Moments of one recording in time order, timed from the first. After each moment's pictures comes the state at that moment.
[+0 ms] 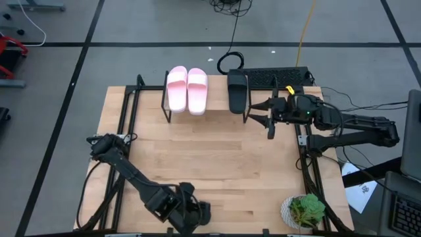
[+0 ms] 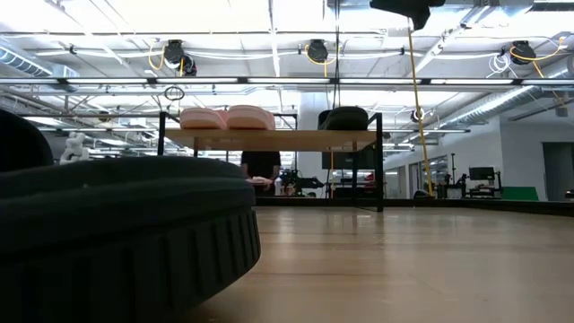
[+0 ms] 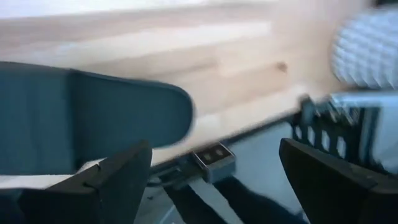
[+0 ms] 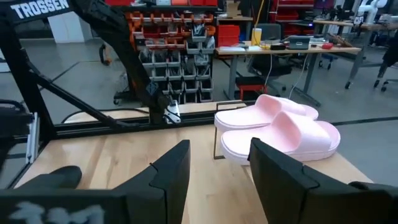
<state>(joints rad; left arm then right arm) -0.69 1.98 1.84 -0.99 -0.27 -2.07 -0.15 0.83 0.81 -0.09 0.02 0.01</state>
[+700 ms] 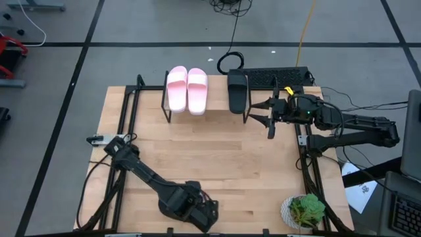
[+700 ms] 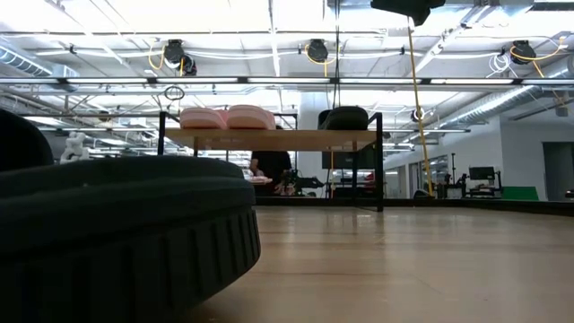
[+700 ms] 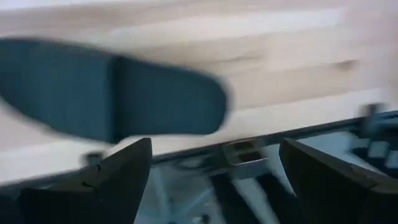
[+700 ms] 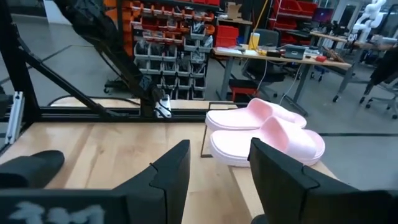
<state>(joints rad) -0.61 2.23 2.31 -1.42 -0.04 -2.08 -0.16 0.82 0.81 -0.11 0.03 -0.10</state>
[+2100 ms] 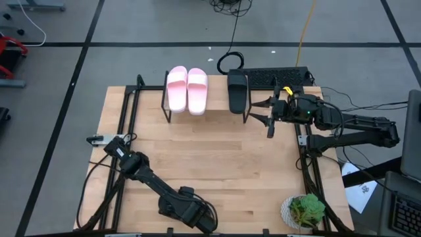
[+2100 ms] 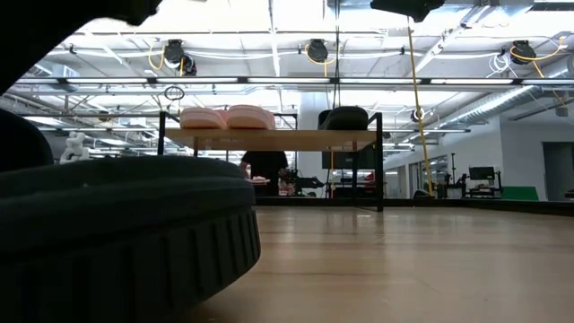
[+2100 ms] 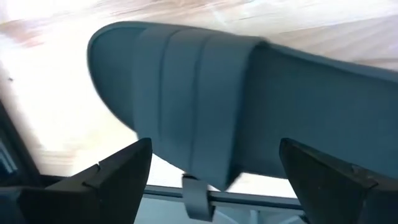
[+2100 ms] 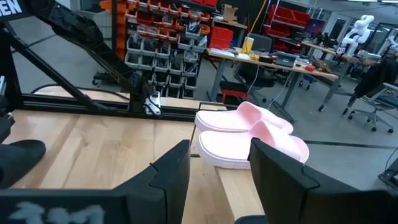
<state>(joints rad) -0.62 2.39 2.18 -1.57 0.22 -2.04 -0.16 0.83 0.81 -0.10 0.06 -0.19</state>
